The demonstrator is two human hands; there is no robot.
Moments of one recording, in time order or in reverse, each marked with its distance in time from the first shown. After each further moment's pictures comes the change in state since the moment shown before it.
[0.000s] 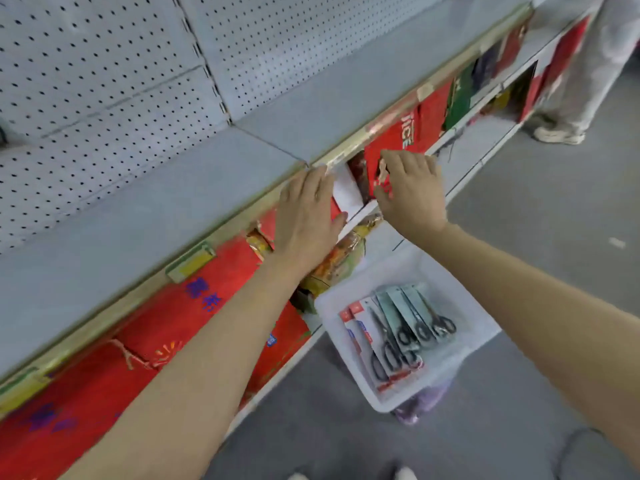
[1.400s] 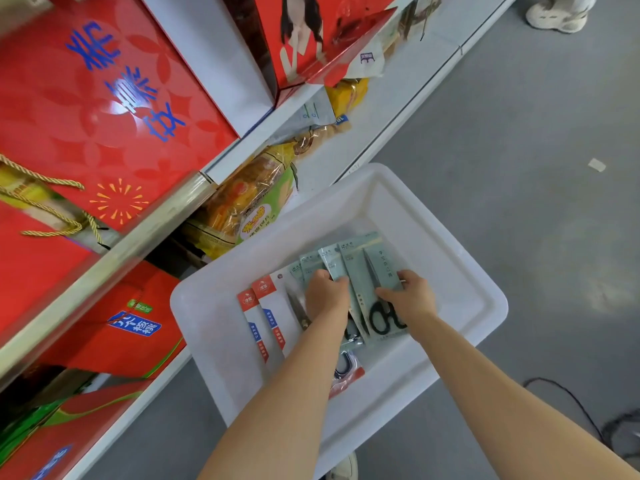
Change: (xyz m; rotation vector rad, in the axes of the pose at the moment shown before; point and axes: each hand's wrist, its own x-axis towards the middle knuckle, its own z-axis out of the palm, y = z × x) left_hand -0.104 0.158 0.426 -0.704 -0.674 -1.327; right_hand -0.264 0.204 0.256 0.543 -0.711 1.281
